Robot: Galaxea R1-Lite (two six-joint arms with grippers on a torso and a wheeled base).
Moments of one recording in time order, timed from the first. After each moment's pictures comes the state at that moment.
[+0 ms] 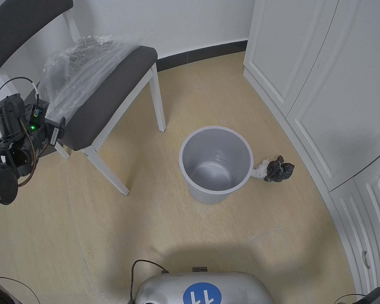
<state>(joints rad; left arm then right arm) -0.07 1.65 -0.79 -0.88 0.37 0.59 -0.04 0.73 -0.59 -0.46 -0.04 0.11</state>
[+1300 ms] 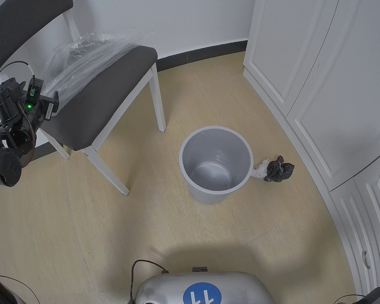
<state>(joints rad) -0.01 1.73 -0.93 -1.03 0.37 0.64 -0.02 0.68 -0.61 -0.44 -0.04 0.11</state>
